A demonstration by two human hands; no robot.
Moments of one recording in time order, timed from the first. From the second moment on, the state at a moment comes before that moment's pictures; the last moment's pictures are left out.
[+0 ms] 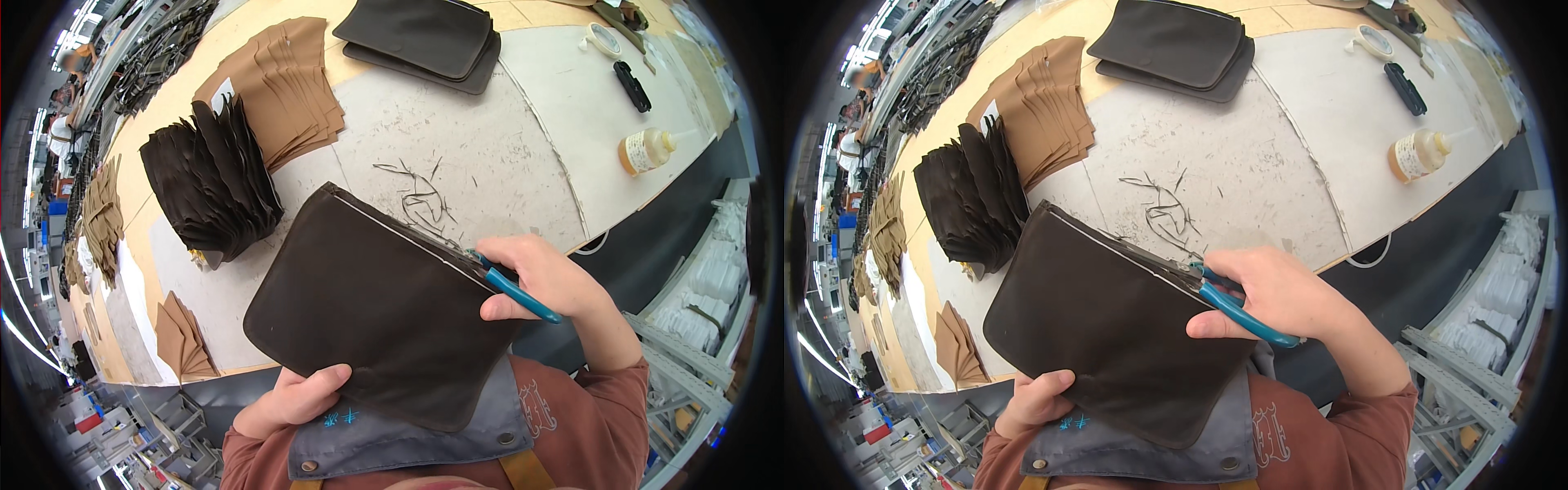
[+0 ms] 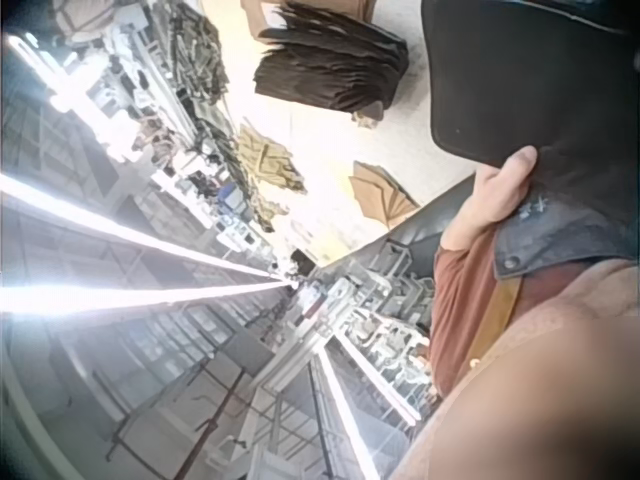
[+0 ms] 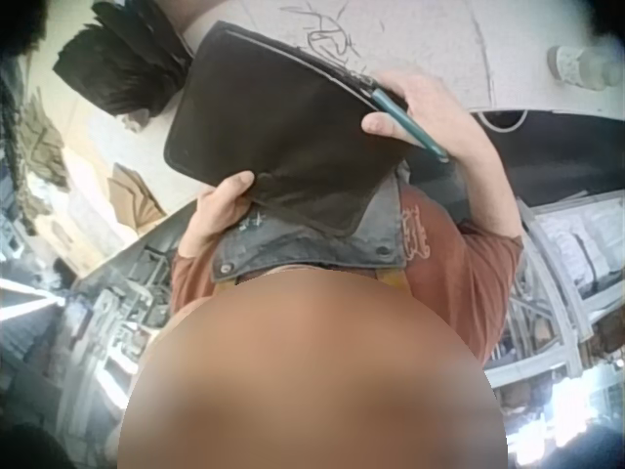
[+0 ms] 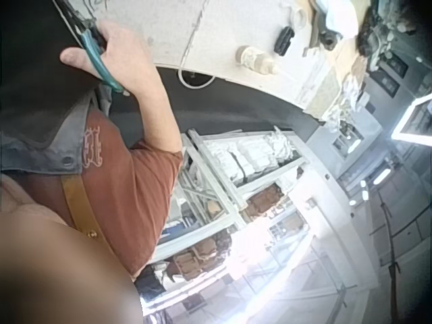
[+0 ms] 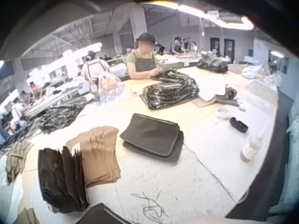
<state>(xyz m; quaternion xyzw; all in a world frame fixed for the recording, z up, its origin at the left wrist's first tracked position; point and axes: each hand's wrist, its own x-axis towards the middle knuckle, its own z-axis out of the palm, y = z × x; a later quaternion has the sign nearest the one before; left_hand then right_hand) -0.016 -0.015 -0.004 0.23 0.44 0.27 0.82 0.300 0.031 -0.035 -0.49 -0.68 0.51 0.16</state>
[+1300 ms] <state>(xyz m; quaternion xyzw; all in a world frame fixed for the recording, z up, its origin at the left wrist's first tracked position) -0.015 -0.012 -0.010 0.24 0.42 0.25 0.84 0.297 0.033 -0.038 -0.53 -0.64 0.53 0.19</state>
